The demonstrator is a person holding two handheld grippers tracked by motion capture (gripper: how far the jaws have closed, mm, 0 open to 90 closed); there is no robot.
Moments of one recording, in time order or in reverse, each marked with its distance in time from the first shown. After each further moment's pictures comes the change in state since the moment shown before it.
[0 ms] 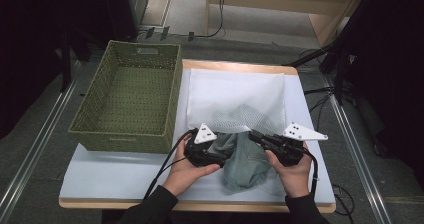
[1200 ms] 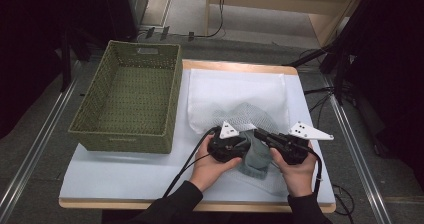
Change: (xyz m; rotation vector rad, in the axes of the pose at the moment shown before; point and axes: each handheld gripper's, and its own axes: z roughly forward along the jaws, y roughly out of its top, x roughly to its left) left arm -0.024 0.021 0.055 -0.024 -0.011 -0.023; right arm -0.010 -0.002 -0.007 -0.014 -0.047 0.034
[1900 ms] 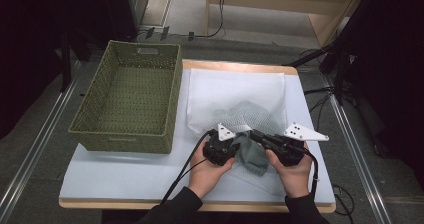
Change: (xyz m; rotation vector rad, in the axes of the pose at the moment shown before) left arm -0.006 0.005 -0.006 -0.046 0.083 -0.085; right arm 0.011 0.001 0.005 0.001 0.029 -0.024
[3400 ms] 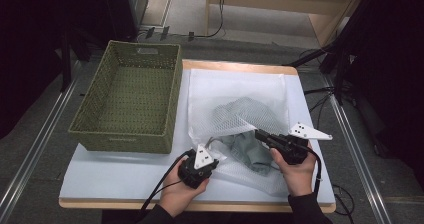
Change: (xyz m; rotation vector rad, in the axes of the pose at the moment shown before) left arm 0.009 -0.065 -0.066 0.187 0.034 0.226; right arm -0.018 -0.010 -0.003 0.019 -0.031 0.048
